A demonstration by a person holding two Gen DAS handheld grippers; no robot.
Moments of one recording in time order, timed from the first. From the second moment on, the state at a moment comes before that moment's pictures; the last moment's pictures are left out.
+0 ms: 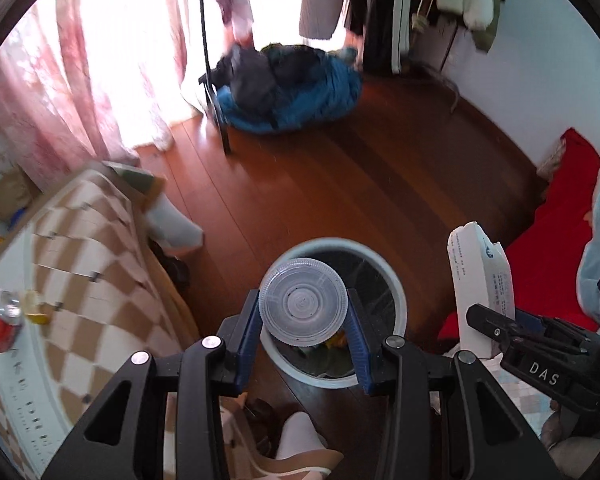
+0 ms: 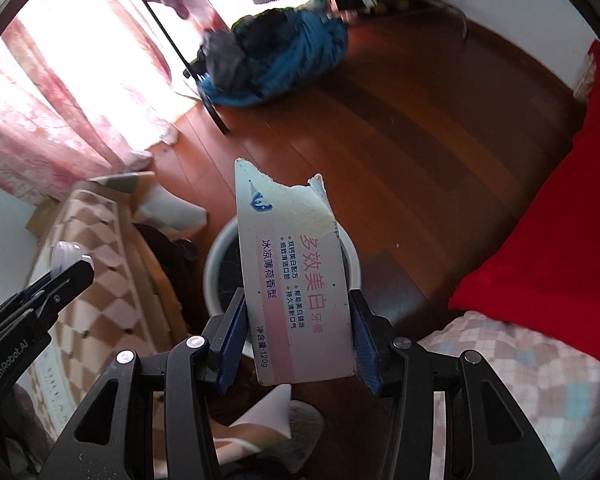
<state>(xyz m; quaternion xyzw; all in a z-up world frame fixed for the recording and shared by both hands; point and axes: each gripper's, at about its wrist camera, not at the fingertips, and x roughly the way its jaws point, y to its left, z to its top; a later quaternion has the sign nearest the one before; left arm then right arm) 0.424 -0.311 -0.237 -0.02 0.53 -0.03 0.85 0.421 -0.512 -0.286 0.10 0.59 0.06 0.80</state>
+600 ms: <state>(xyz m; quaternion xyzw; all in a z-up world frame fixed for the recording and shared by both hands) 0.481 -0.297 -0.340 -0.08 0.64 -0.02 0.76 0.493 -0.496 -0.412 0.11 0.65 0.07 0.75</state>
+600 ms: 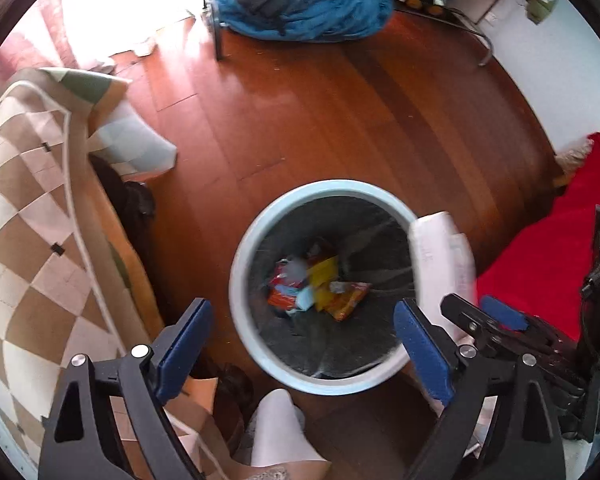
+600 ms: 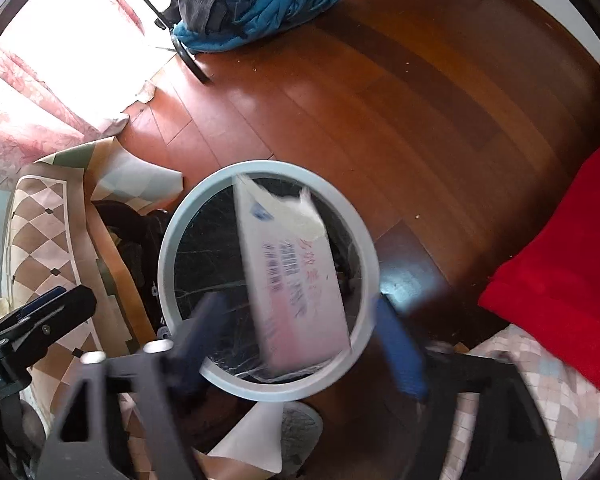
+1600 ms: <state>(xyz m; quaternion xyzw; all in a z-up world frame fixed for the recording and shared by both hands) 0.375 -0.287 -0.231 -0.02 0.56 0.04 0.83 0.386 -0.491 -0.268 0.03 0.60 0.05 0.80</state>
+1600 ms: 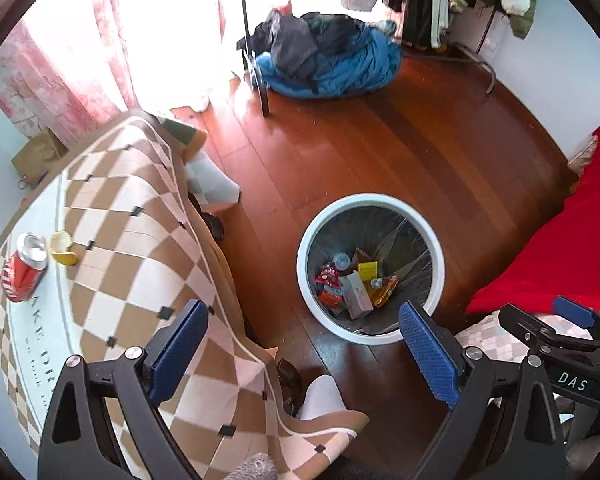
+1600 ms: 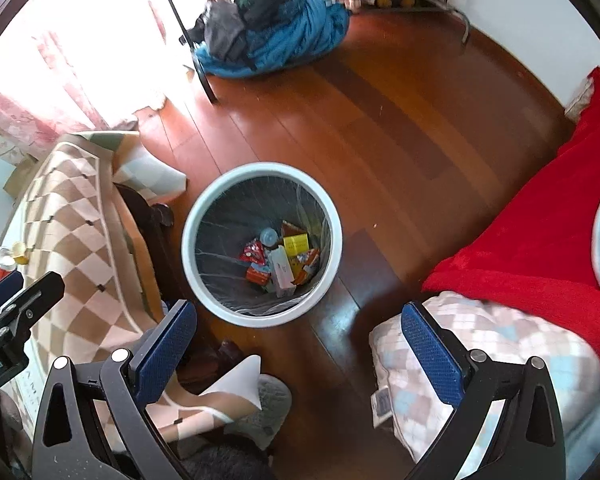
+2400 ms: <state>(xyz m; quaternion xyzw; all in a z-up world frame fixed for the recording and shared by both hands) 0.257 -0.044 -0.187 -0.09 0.51 0.20 0.83 0.328 -0.224 -0.159 0.00 0.55 0.25 0.80</state>
